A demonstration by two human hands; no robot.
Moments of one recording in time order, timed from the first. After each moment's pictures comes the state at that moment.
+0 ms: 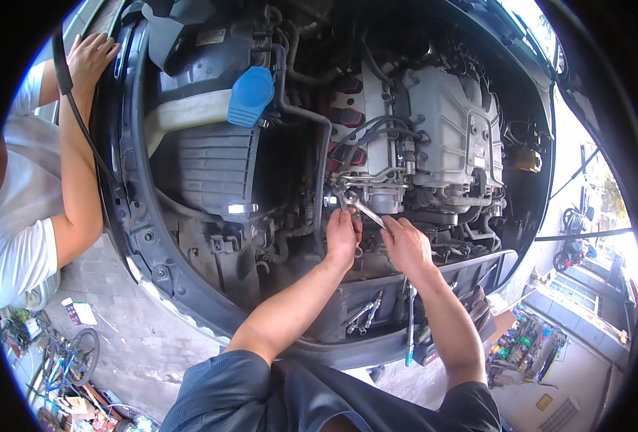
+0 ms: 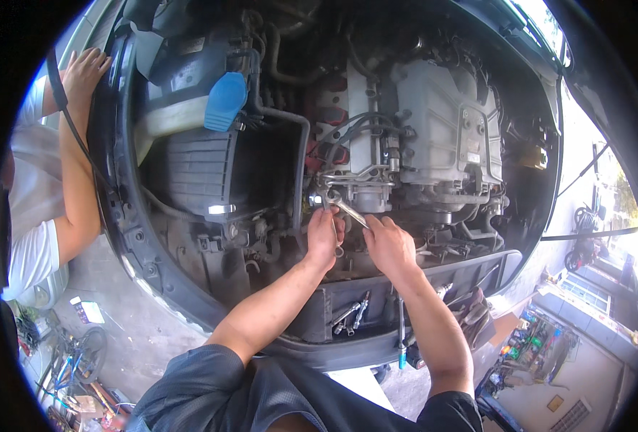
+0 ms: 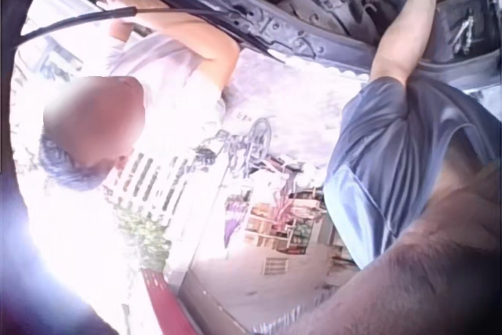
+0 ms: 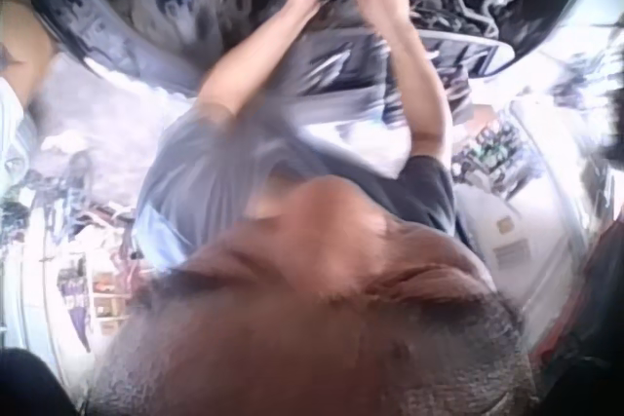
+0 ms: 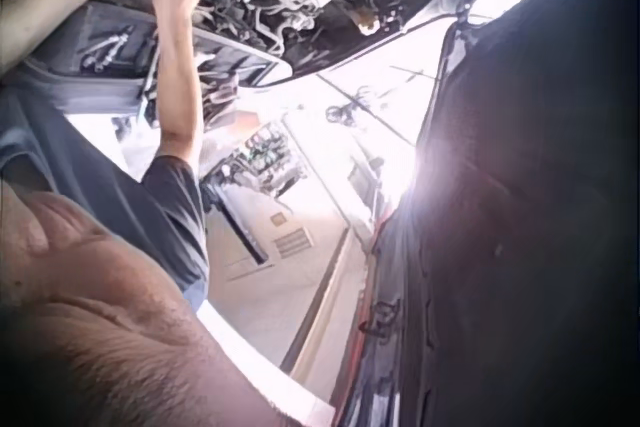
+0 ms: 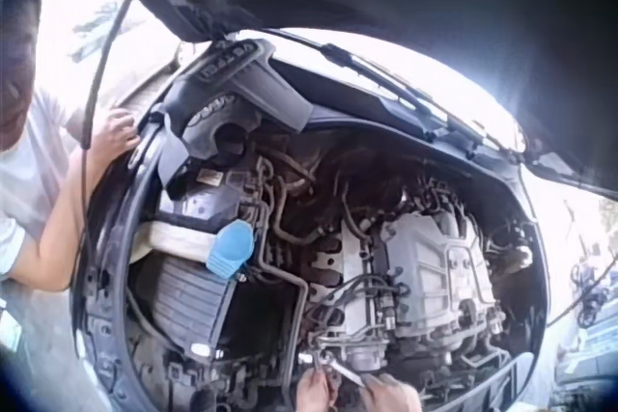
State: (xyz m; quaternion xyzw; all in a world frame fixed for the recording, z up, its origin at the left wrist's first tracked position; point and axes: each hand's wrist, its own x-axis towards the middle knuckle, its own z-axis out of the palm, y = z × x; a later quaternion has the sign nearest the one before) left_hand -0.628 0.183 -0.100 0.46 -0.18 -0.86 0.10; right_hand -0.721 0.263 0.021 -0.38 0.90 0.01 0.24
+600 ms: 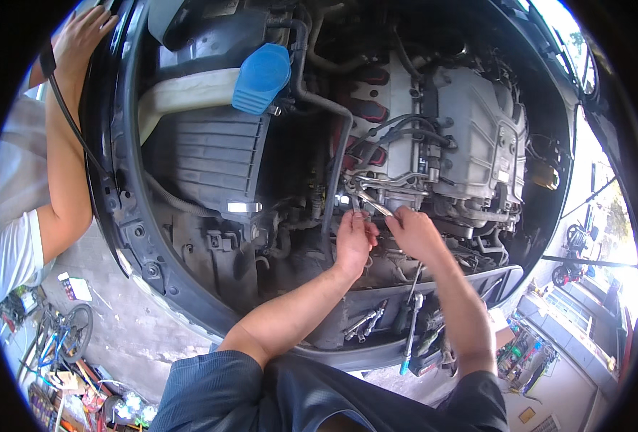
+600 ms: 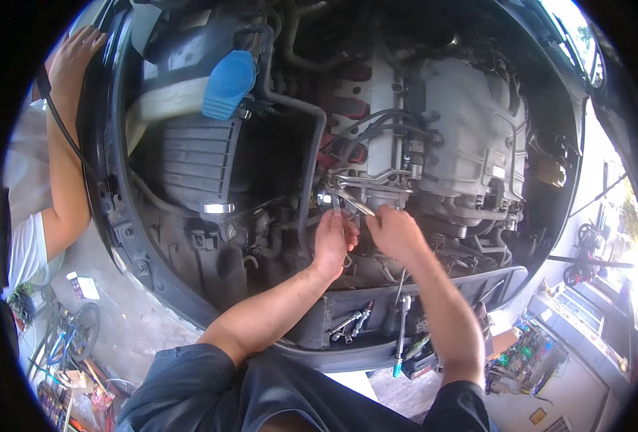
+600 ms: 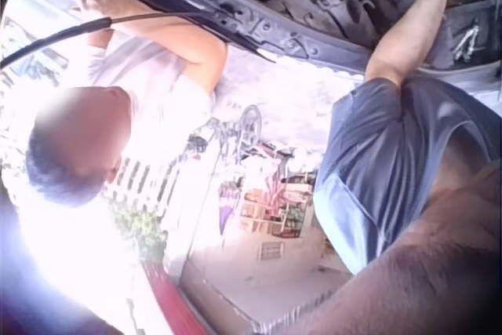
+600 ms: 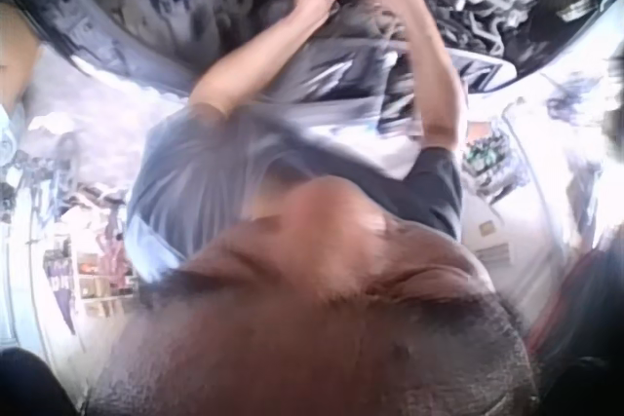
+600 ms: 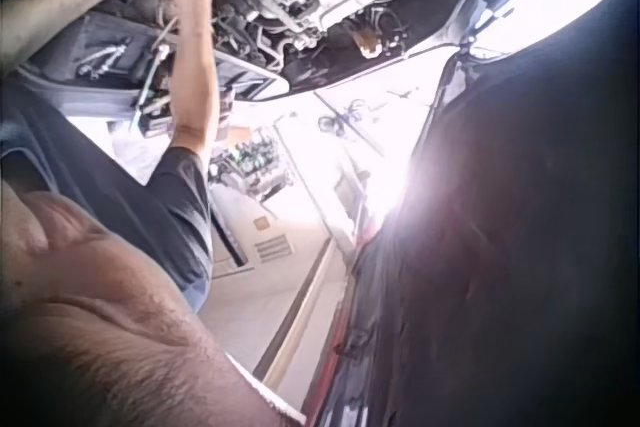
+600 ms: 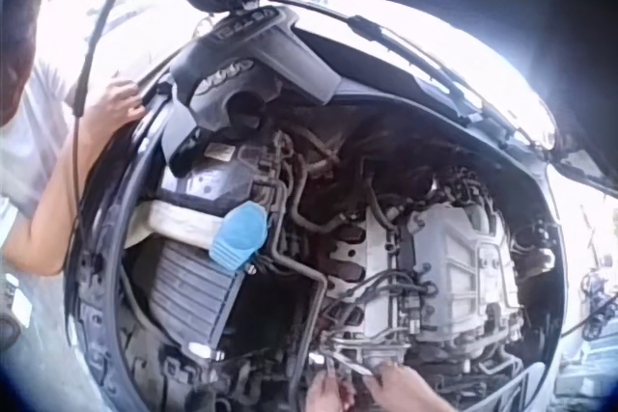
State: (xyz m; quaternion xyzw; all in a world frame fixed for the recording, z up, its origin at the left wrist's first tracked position) left_hand -0.635 0.186 -0.096 0.48 -0.17 -0.86 0.09; right_hand -0.768 0.238 -0.025 -0.35 0.87 0.02 0.34
